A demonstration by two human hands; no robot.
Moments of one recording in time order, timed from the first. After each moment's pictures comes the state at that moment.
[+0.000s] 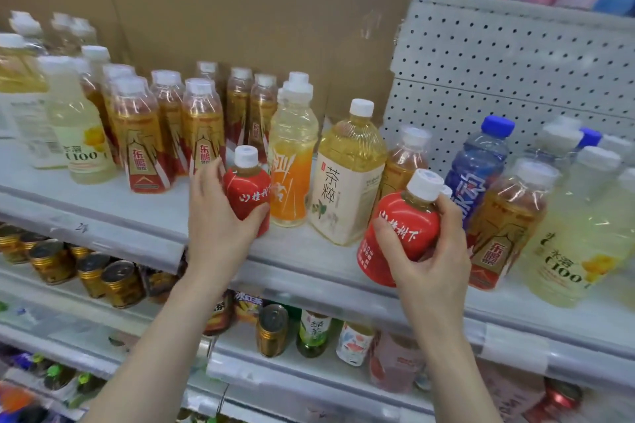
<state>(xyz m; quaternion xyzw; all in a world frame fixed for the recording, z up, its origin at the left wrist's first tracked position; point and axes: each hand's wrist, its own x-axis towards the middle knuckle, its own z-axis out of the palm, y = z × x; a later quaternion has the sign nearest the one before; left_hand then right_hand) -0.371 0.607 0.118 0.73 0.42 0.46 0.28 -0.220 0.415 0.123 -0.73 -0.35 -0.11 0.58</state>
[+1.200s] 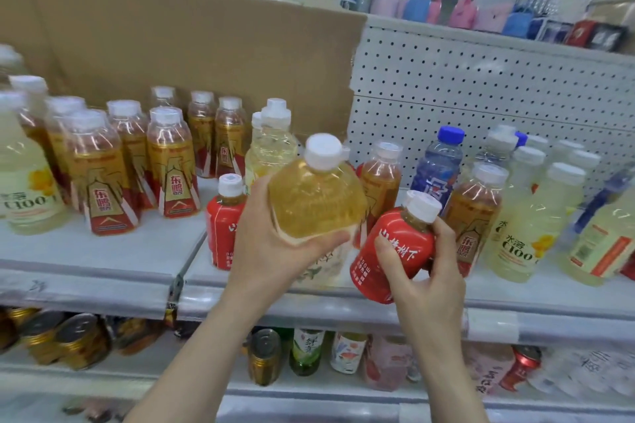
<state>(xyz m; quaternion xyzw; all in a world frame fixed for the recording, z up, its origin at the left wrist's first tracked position) -0.358 0.564 0.161 0.74 0.13 0.47 0.46 -0.261 0.408 0.129 -0.75 -0.24 -0.13 0.60</state>
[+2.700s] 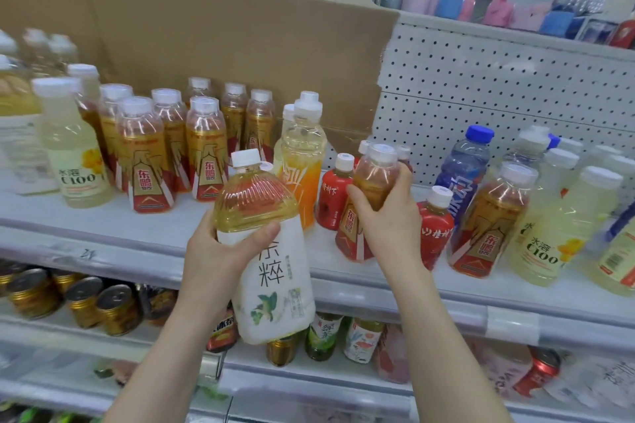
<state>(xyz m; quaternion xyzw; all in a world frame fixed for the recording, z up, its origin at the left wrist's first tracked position) -0.426 0.593 0.133 0.58 0.28 0.44 0.62 -0.236 0.488 0.163 -0.81 -0.32 -0.11 0.48</state>
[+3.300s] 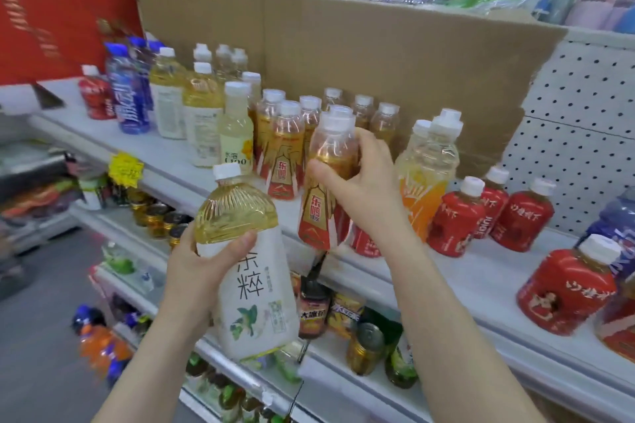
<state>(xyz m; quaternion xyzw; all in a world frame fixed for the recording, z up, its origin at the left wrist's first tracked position) -0.563 0.621 0.111 0.47 0.38 0.56 0.57 -0.356 0.603 0.200 -0.67 -0.57 0.02 0.47</state>
